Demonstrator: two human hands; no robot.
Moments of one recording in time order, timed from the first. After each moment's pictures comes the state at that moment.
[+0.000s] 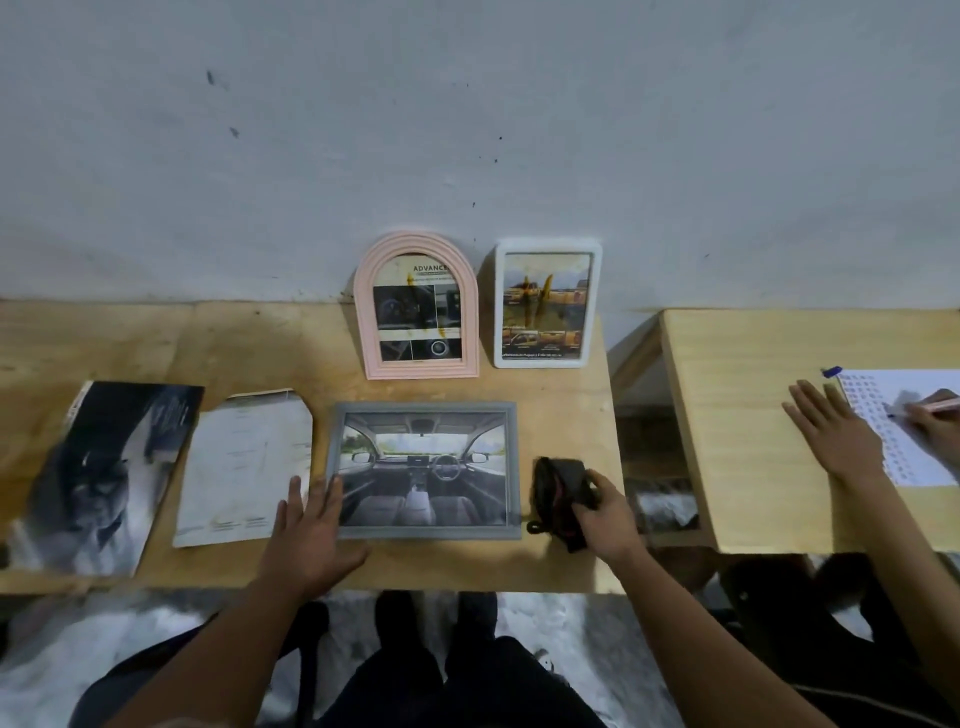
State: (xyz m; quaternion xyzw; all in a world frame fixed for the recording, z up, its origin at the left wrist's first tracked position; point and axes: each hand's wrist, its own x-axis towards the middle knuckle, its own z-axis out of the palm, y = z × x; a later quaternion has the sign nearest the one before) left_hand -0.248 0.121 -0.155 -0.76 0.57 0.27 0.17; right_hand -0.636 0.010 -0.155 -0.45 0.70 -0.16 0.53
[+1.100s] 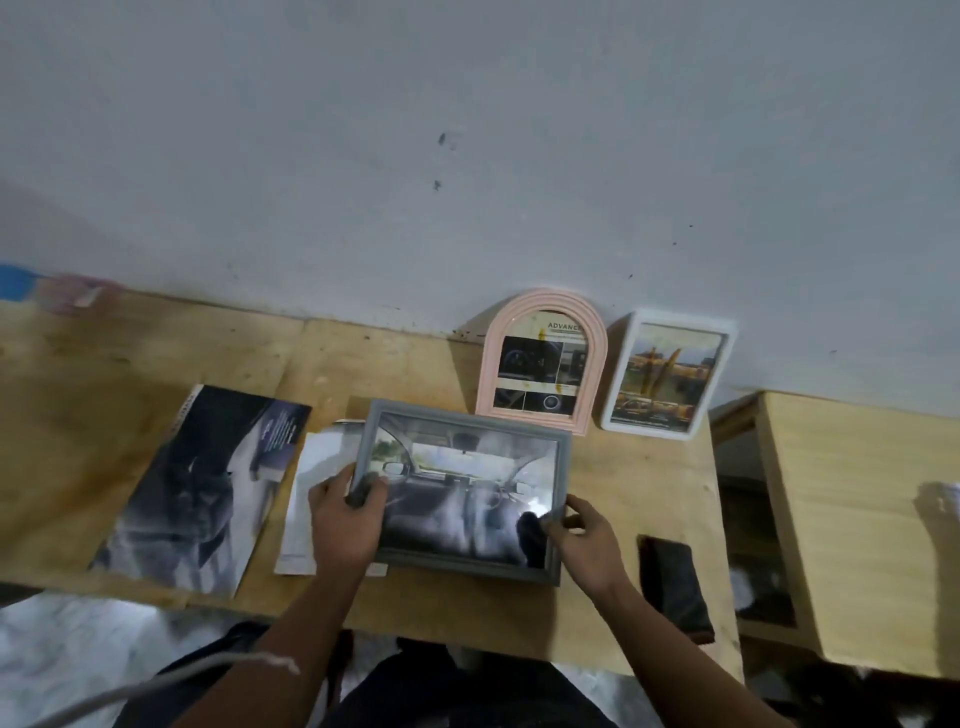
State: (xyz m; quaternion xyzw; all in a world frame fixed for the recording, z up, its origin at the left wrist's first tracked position) left_hand -0.151 0.089 -0.117 -0.85 0.20 0.32 -0.35; right_hand -0.440 0.007 -0.121 -0.53 0.67 -0.12 0.50
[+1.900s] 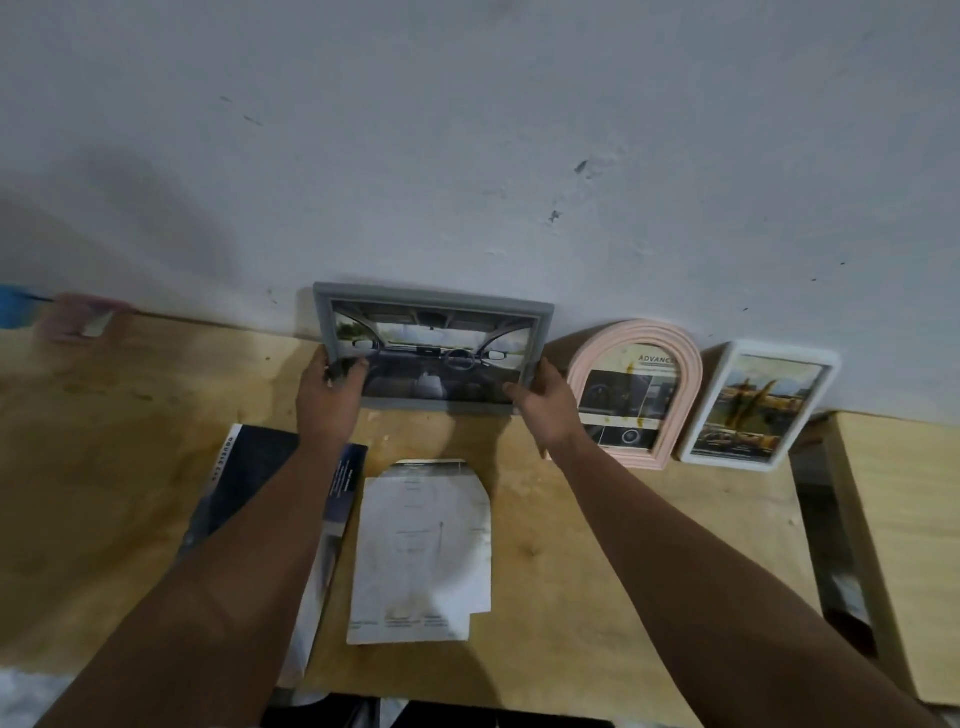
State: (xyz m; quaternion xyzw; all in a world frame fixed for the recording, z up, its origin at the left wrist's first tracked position) left_hand 0.072 -0.062 -0.125 -0.79 0.23 0.34 -0.45; right_hand -0.192 -0.152 -0.100 -0.54 0.62 -0.20 0.53
